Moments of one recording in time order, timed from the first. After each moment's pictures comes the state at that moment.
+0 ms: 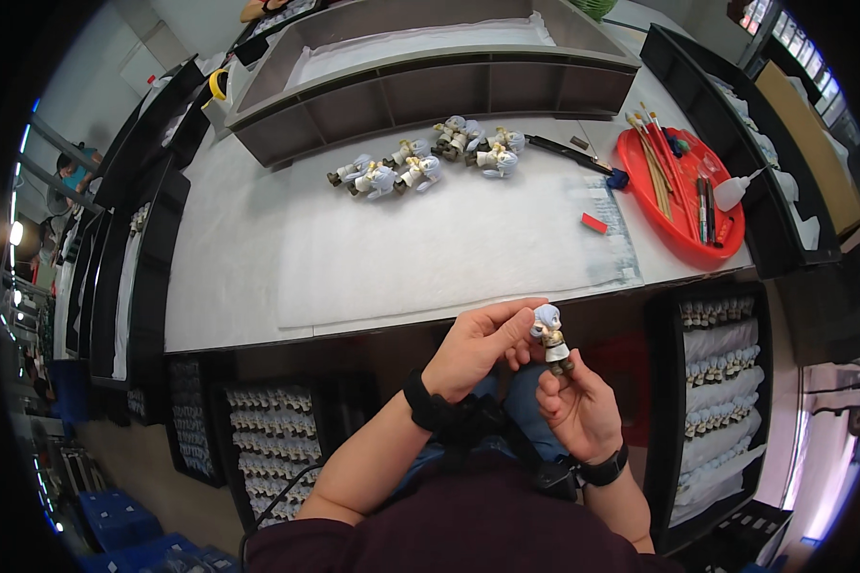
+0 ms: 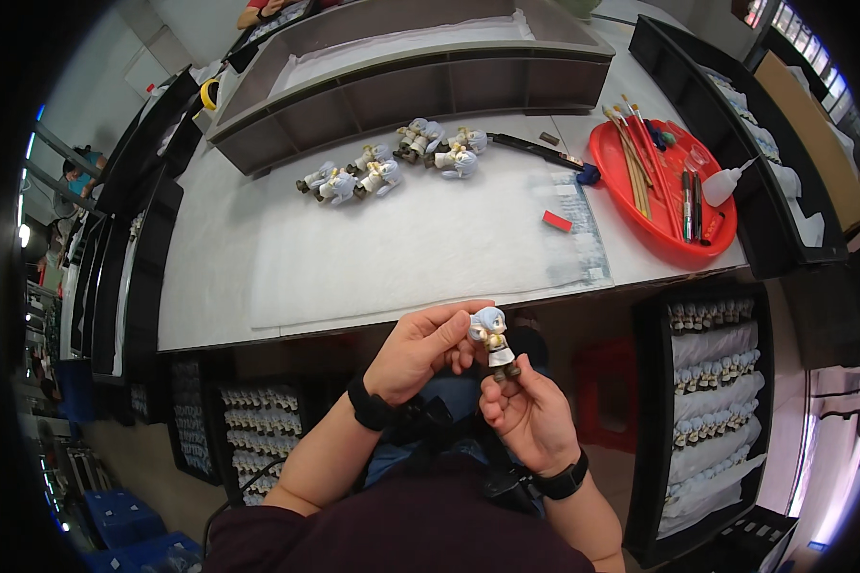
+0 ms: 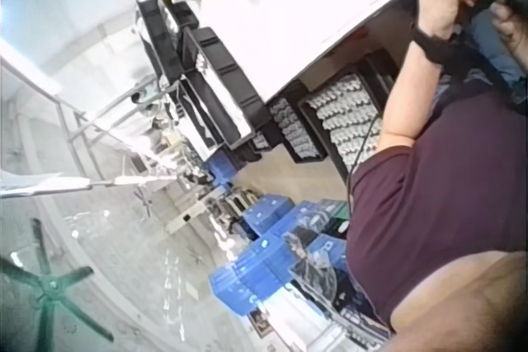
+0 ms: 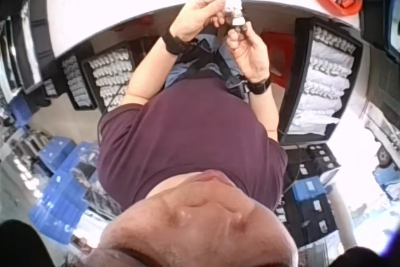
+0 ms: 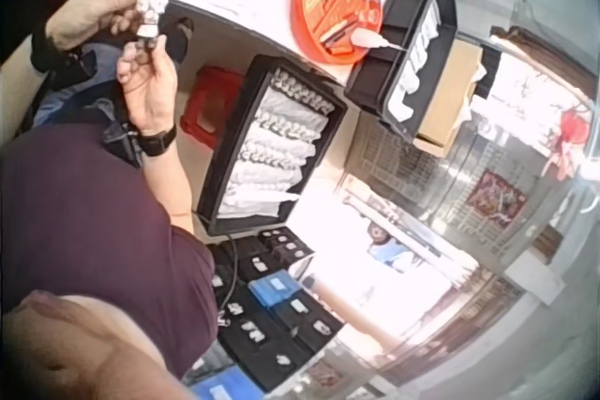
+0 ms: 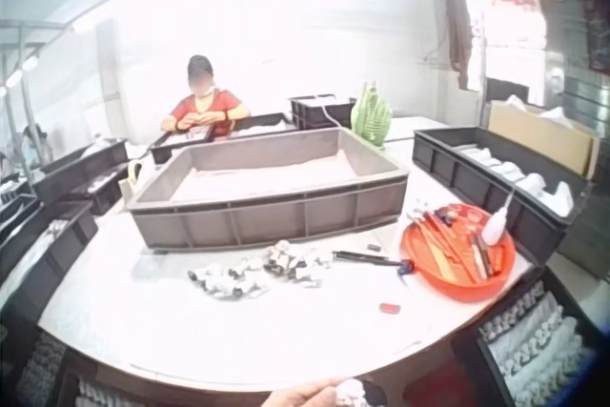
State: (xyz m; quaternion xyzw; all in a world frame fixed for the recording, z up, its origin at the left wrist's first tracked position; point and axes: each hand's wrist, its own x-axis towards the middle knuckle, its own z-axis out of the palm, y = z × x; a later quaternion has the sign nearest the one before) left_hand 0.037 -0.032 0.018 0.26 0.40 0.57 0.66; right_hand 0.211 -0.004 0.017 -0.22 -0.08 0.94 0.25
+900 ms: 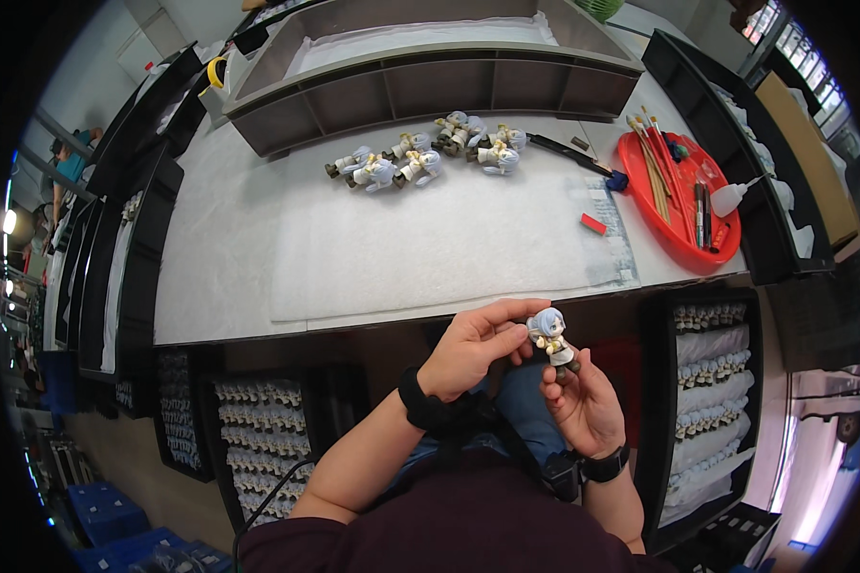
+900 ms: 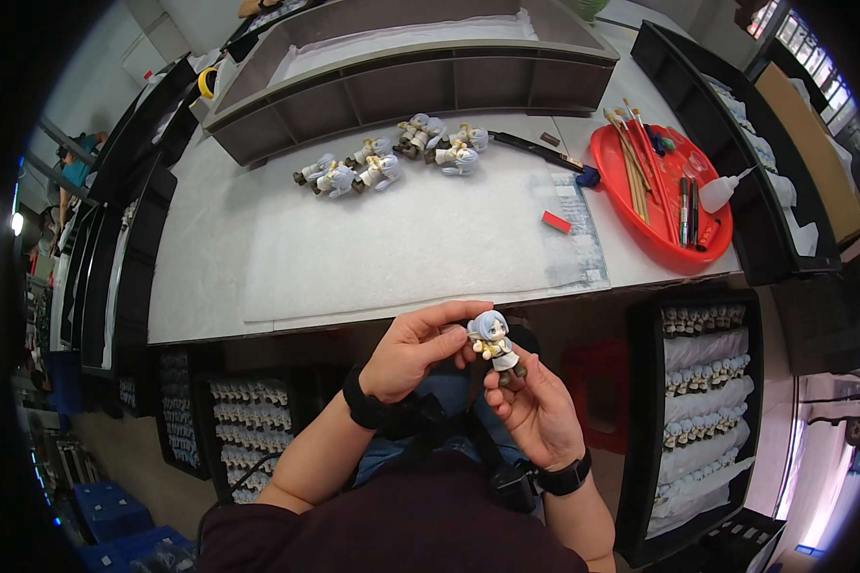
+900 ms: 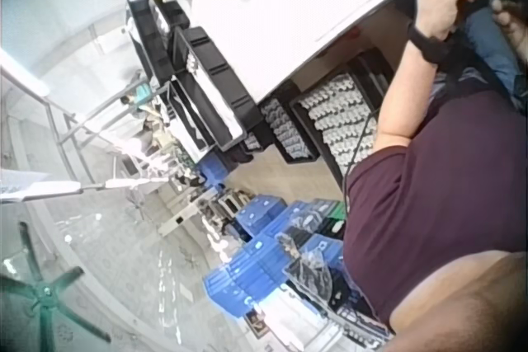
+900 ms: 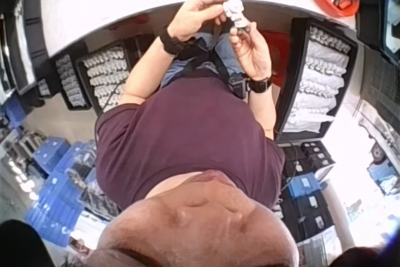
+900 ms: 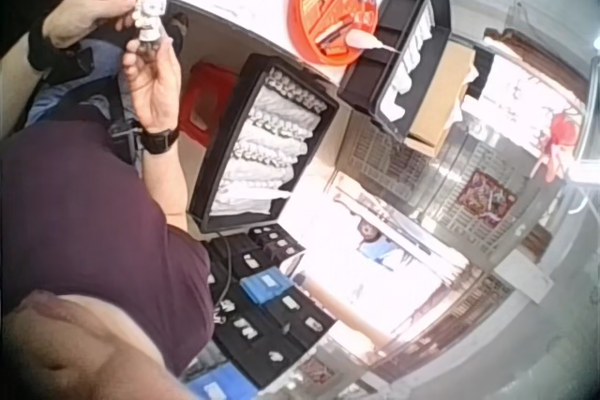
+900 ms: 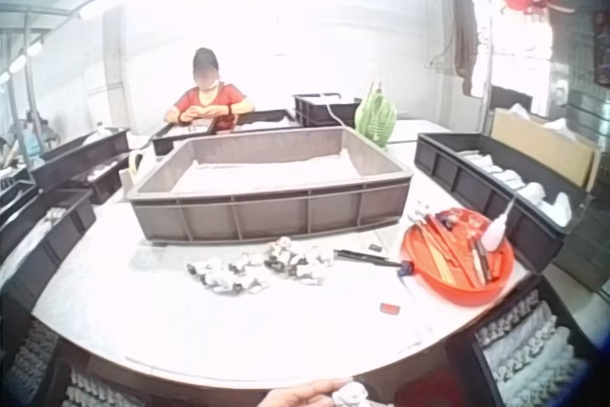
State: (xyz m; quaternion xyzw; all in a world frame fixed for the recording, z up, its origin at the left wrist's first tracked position) left_hand 0.035 -0.035 0.013 0.33 0.37 0.58 0.64; right_hand 0.221 0.002 0.007 -0.23 -0.12 0.93 0.27
